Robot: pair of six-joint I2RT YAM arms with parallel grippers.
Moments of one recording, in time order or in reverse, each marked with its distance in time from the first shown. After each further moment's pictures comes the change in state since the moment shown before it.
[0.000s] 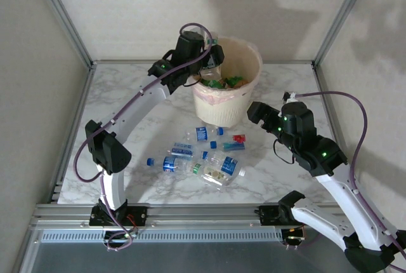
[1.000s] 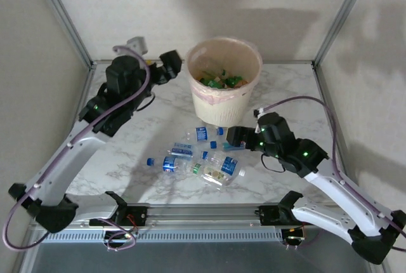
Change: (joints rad) left arm 0.069 -0.727 -0.626 0.119 -0.154 0.018; right arm 0.201 0.058 -0.144 -0.020 -0.151 -0.057
